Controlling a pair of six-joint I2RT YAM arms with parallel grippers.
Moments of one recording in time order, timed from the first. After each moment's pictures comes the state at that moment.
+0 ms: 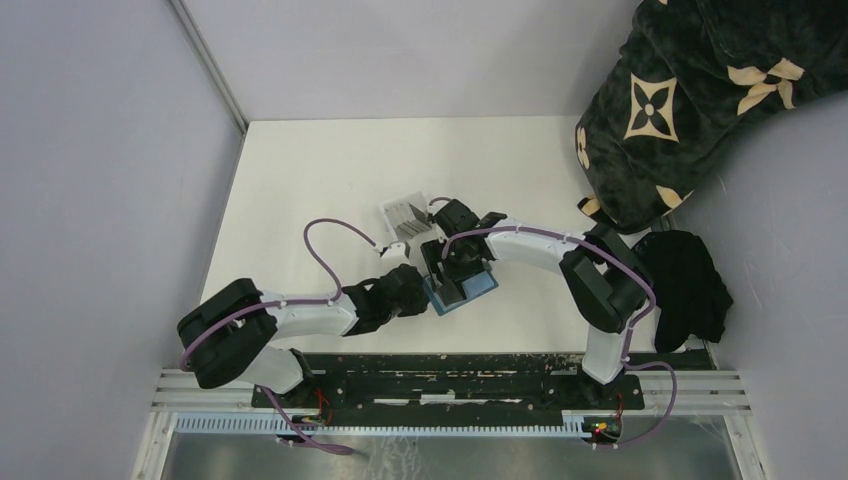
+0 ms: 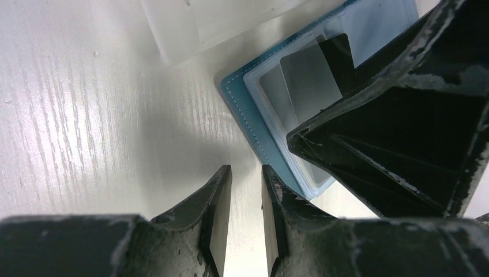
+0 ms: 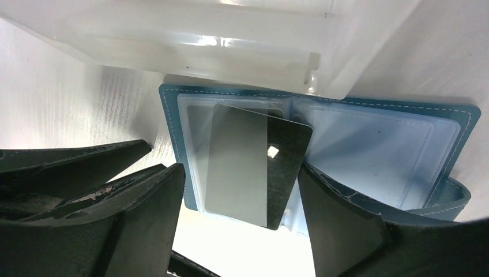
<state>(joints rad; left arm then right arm) -0.97 1.42 0.52 0.07 -0.33 -0.94 0.77 1.85 1.19 -0.50 -0.13 0.38</state>
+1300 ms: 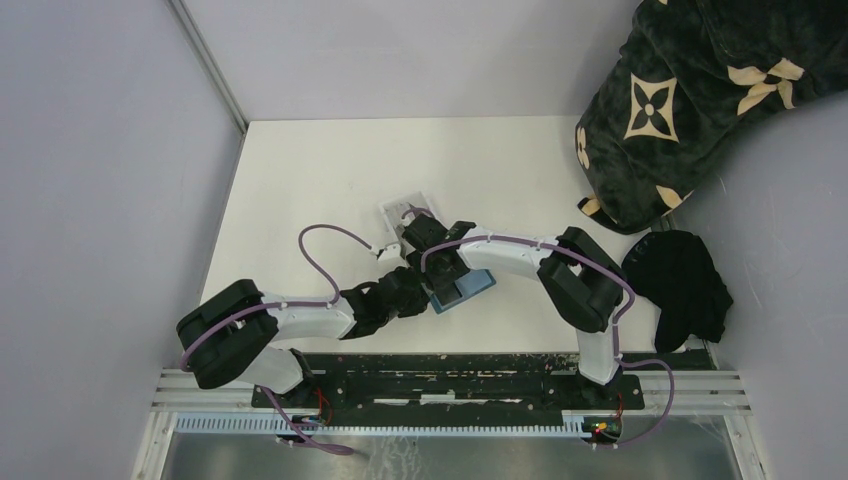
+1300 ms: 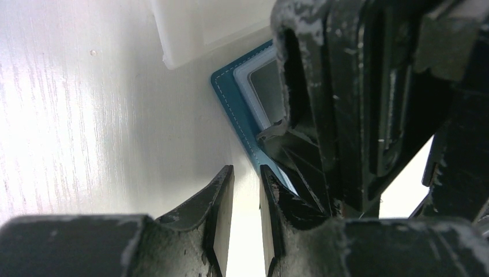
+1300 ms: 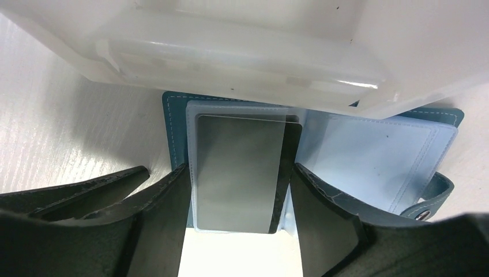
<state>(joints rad) -0.97 1.42 0.47 0.16 -0.33 -0.98 0.92 1.95 1.33 -0.61 0.15 0.34</state>
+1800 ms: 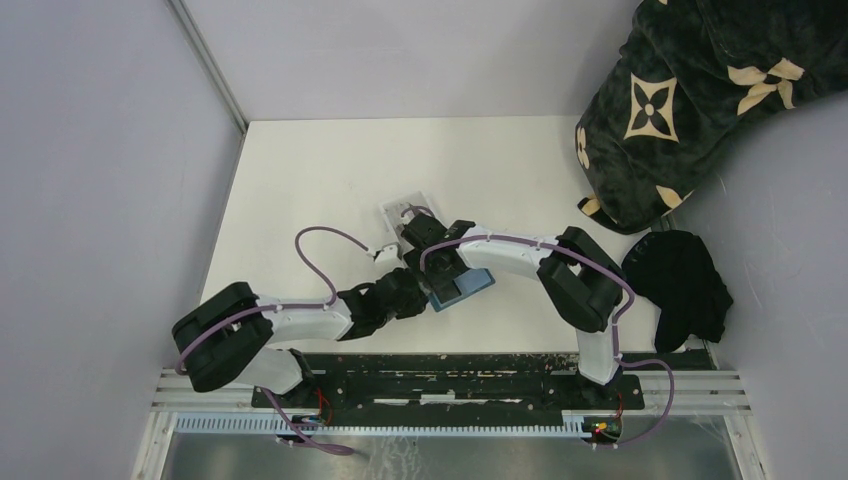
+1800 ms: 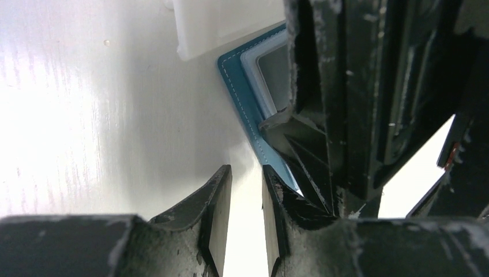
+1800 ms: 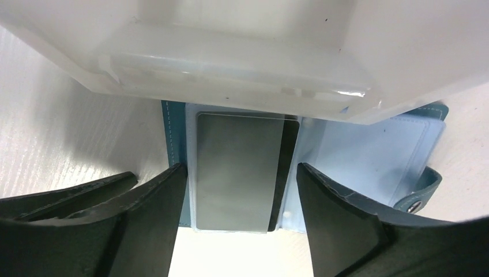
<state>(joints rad) -0.97 1.40 0.47 0.15 -0.34 -1.01 0.93 1.95 1.34 -0.61 0.18 0.34</state>
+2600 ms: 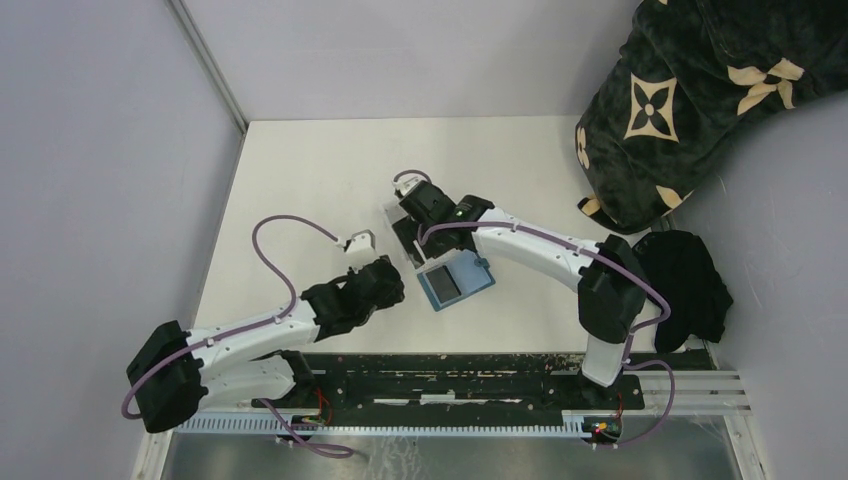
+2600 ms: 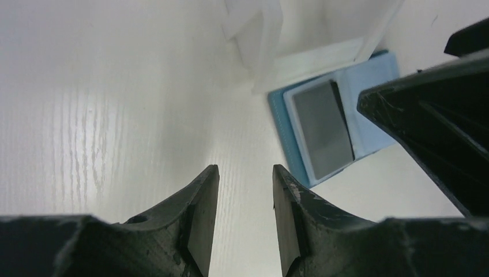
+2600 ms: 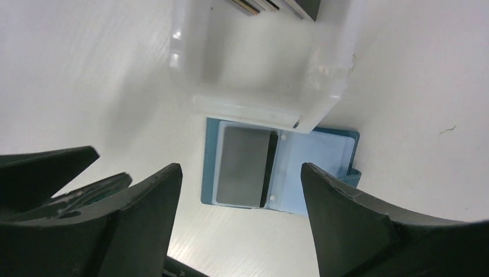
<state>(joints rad) -0.96 1.08 0.55 -0.32 -0.52 -1.01 0.92 1.82 1.50 -0.70 0.22 0.29</state>
